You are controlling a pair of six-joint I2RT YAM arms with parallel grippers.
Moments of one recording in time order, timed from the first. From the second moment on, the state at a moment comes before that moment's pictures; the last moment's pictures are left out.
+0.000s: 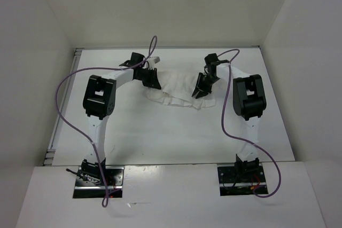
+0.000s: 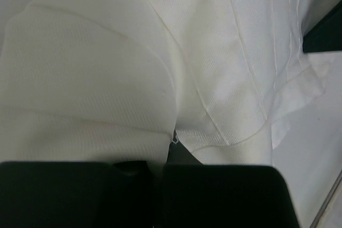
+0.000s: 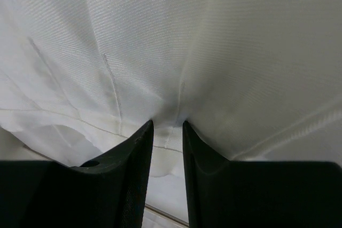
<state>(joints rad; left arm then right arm) -0.24 2.30 1.71 -0.38 0.67 -0.05 0.21 2.16 1.60 -0.74 -0.38 0.55</state>
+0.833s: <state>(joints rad) -0.30 1.88 1.19 -0.37 0.59 -0.23 0.33 1.92 1.63 -0.77 -0.43 0.51</state>
